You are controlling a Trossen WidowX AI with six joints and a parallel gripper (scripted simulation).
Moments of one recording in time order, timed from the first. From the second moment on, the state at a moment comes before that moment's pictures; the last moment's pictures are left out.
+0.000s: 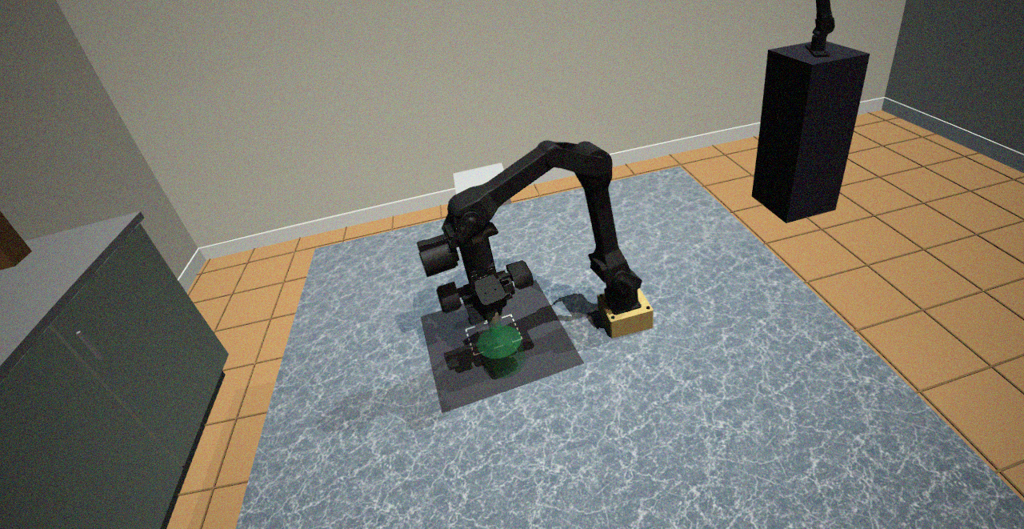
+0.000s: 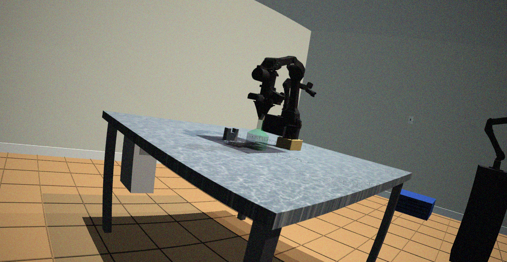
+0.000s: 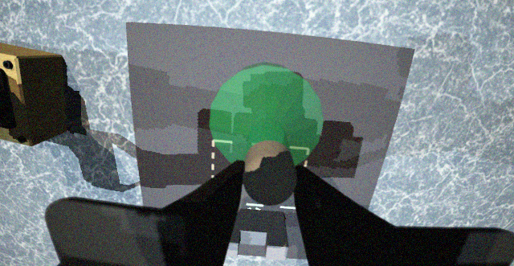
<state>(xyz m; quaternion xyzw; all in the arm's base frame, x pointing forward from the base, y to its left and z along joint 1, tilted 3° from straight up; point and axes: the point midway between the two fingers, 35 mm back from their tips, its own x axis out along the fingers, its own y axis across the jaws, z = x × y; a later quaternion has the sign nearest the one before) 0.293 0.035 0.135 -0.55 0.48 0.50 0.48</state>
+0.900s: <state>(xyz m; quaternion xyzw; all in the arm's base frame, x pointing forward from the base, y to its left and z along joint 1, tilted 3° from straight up) 0.294 0.026 0.139 -0.54 0.46 0.51 0.48</state>
